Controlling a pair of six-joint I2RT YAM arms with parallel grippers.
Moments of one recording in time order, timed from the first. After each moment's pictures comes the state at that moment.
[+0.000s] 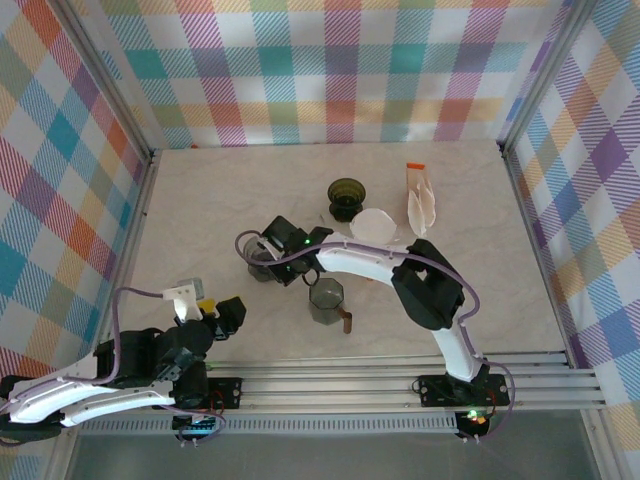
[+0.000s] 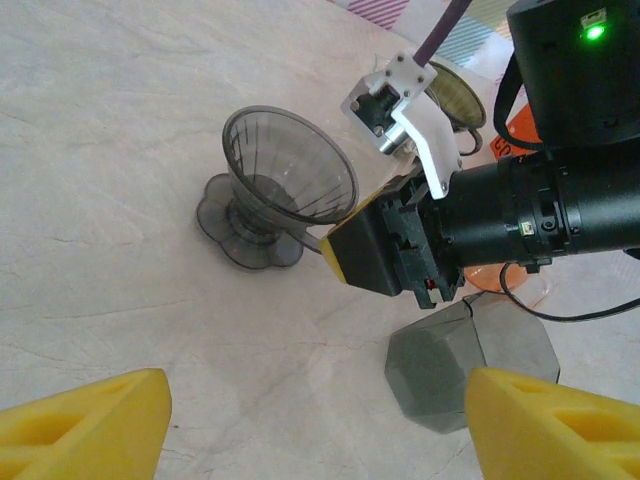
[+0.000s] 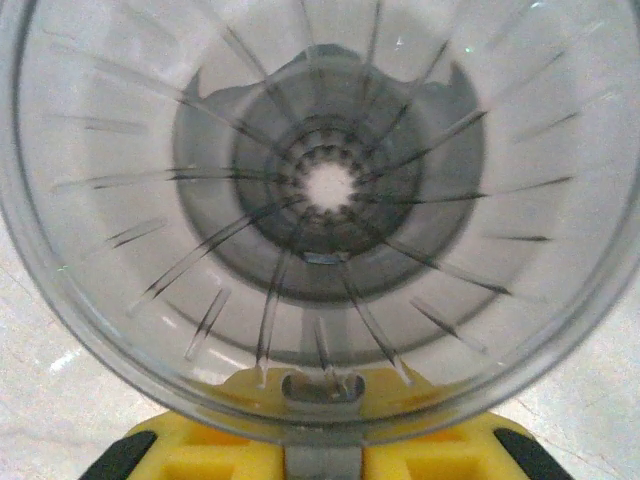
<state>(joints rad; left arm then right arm) -1.30 0.26 0.58 -1.02 -0.82 -1.10 1.00 2.08 1.61 -0.56 -0.01 0.17</state>
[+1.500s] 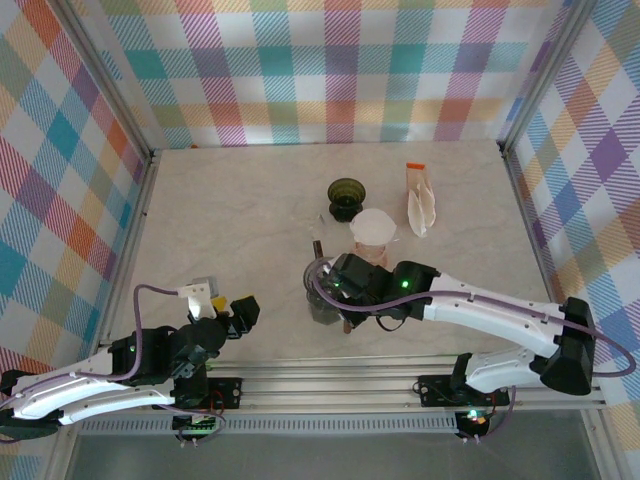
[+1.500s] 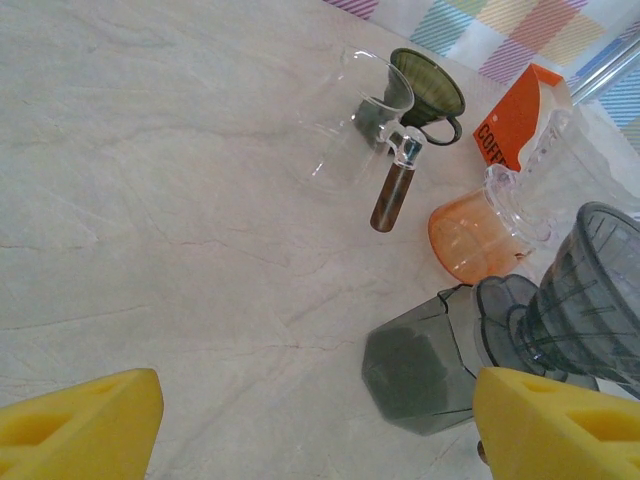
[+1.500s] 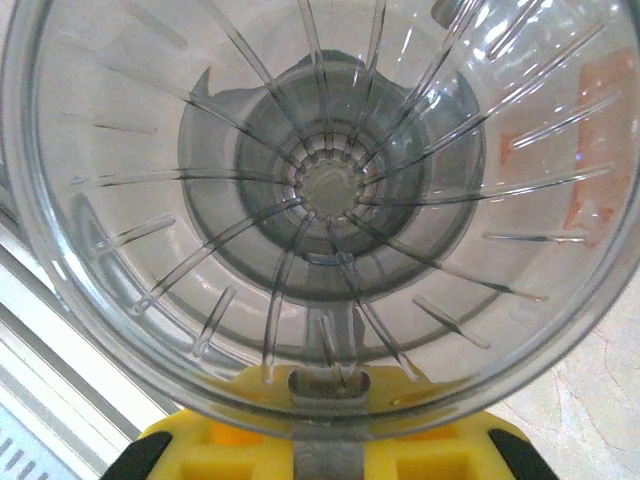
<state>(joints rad) -1.30 0.34 0.54 -0.87 -0.81 -1.05 1.16 1.30 1.13 -0.93 0.15 0.39</state>
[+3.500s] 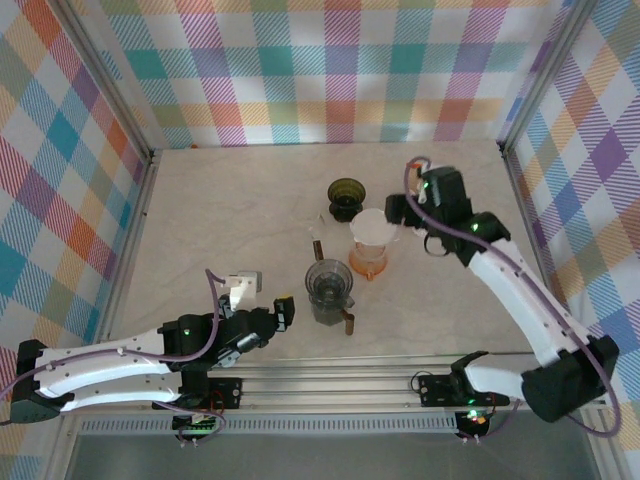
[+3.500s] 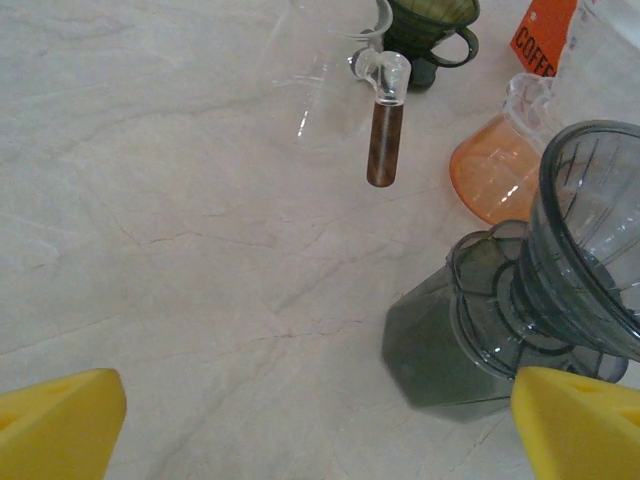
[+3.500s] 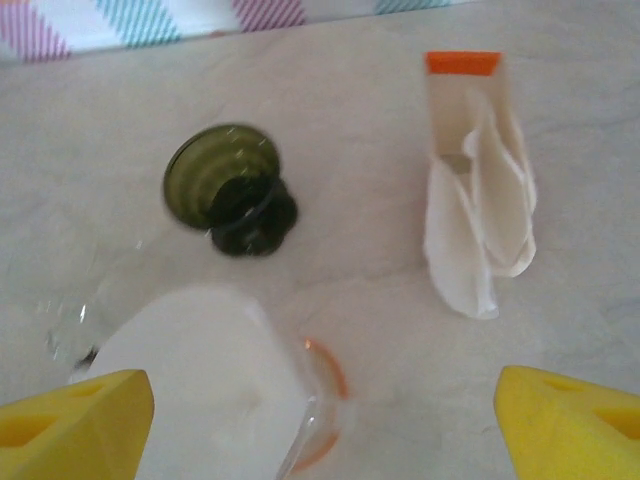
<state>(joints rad) -1.30 0.75 0.62 -0.72 -0.78 -0.95 0.38 1.24 1.22 -0.66 0.12 0.35</state>
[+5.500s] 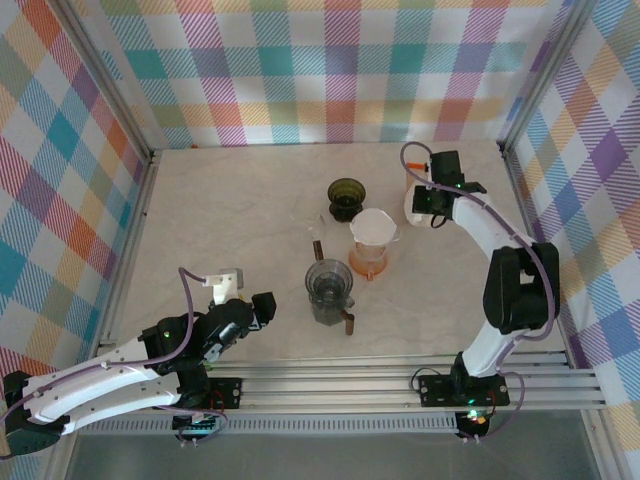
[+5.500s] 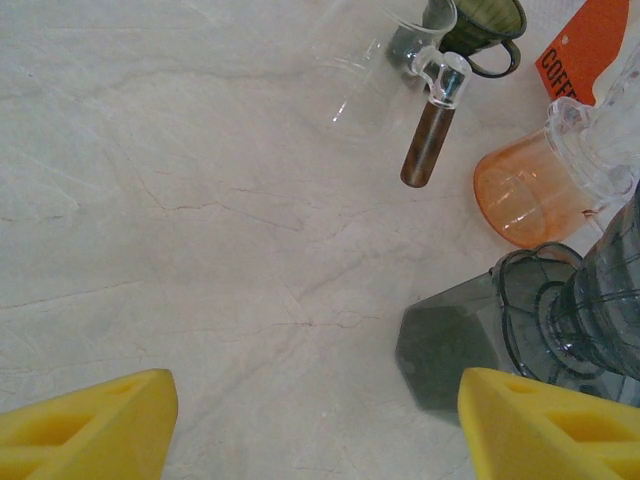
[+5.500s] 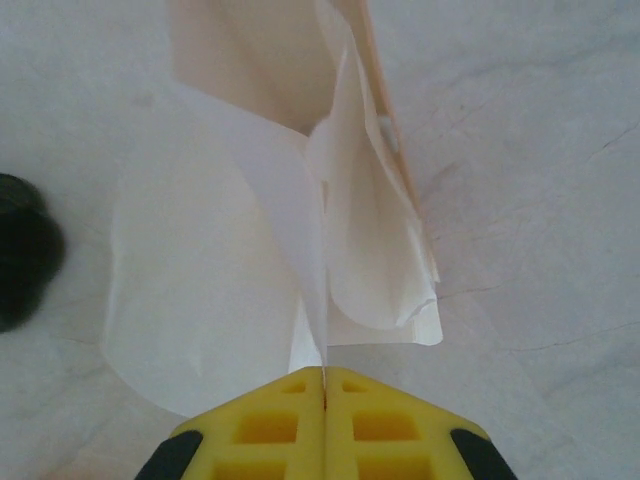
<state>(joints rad) -1.12 0.60 0.54 -0.71 -0.62 -0.96 0.15 1.69 1.30 -0.51 0.07 0.18</state>
